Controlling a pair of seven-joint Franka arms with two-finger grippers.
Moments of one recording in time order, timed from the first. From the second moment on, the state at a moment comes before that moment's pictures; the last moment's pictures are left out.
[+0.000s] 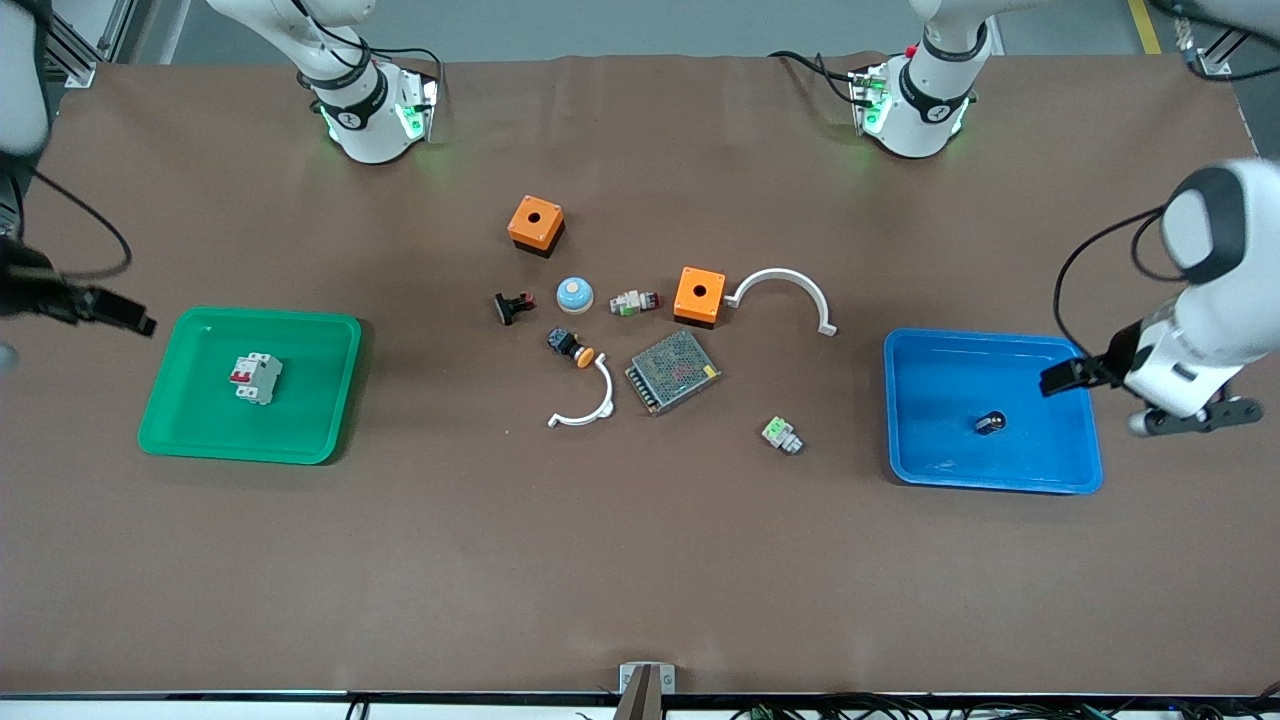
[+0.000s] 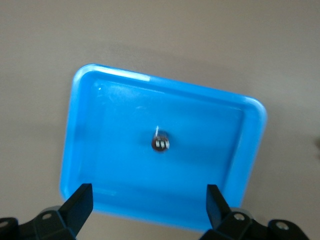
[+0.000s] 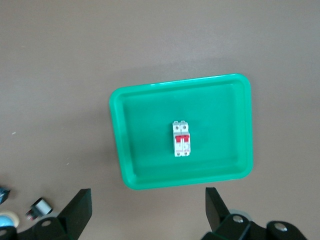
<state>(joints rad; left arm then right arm) 0.22 0.29 -0.16 -1.88 0.03 2.16 -0.09 -0.10 0.15 -0.06 -1.68 0.01 1.75 0.03</state>
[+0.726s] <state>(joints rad) 0.22 0.53 -0.16 -1.90 0.03 2.36 -0.09 -0.16 0.24 -0.06 -2.17 0.01 2.48 -0.07</state>
